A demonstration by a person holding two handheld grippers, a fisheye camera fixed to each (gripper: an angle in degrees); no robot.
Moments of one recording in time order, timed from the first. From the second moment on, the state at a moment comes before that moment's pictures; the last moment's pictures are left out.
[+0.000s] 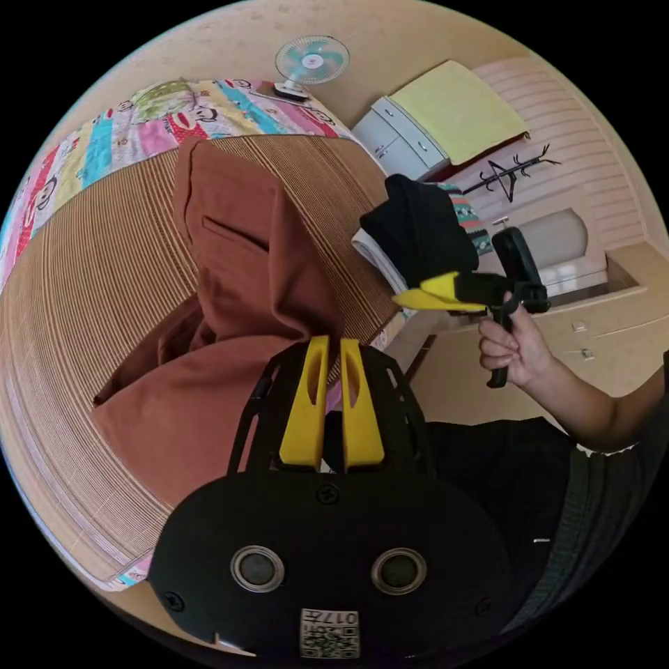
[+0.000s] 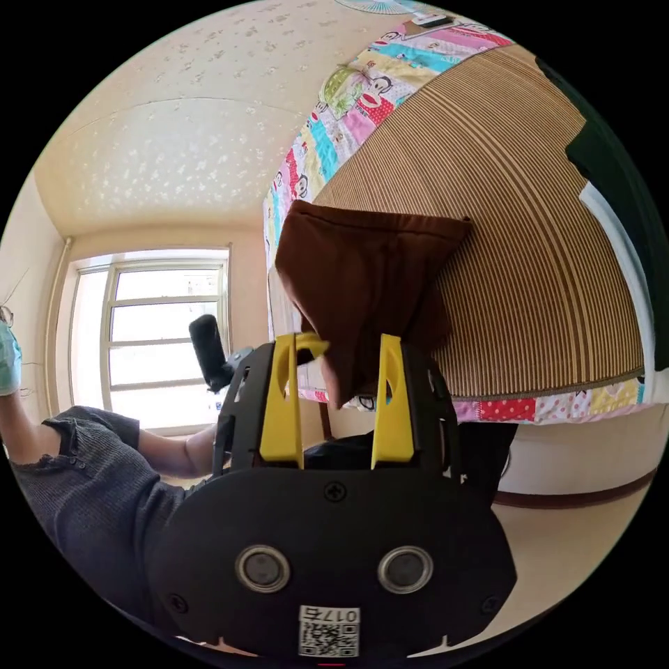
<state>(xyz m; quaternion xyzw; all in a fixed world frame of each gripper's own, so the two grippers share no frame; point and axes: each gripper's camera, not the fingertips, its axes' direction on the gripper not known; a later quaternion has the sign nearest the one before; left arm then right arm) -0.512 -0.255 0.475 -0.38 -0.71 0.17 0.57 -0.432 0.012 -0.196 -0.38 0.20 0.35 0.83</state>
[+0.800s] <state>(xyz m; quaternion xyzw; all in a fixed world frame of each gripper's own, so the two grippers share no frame) -0.809 -0.367 0.433 -0.46 -0.76 0.14 0.45 -0.343 0.228 -0.221 -0.35 0.45 0.44 0.69</state>
